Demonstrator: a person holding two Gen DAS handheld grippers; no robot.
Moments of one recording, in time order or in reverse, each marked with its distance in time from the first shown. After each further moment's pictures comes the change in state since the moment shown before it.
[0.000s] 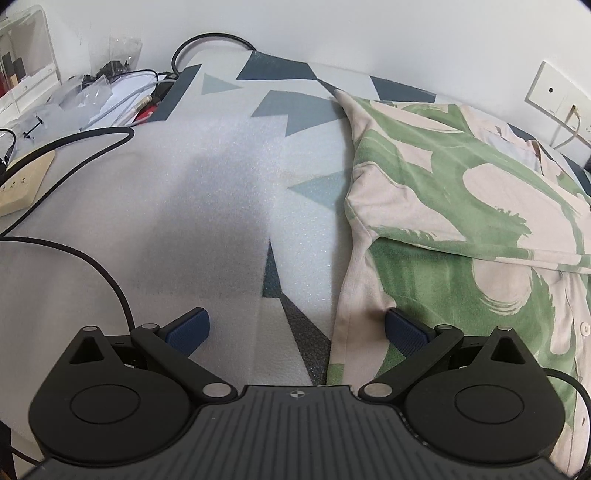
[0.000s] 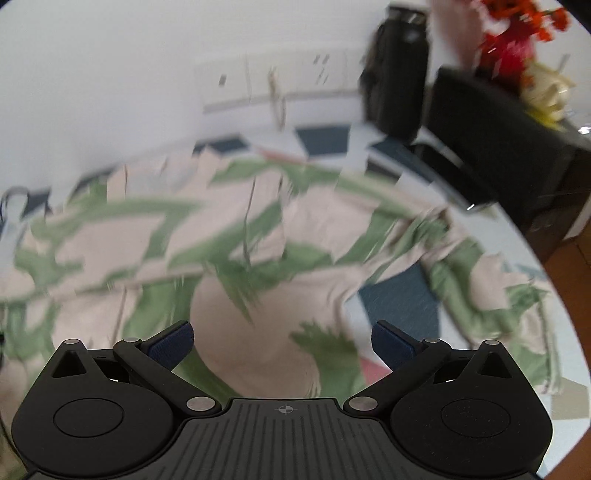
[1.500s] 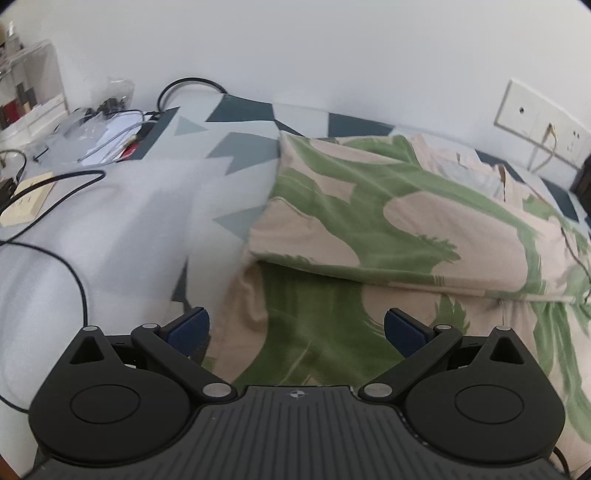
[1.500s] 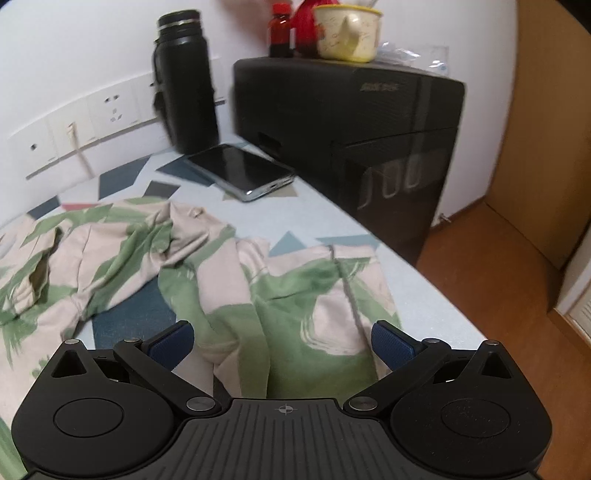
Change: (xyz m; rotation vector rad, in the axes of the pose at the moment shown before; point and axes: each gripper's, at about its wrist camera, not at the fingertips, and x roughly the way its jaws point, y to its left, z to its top) left arm -0.034 -0.089 -0.003 -0.021 -0.105 0.049; right arm 0.035 -0.188 -0.040 0.226 -0.125 -0.249
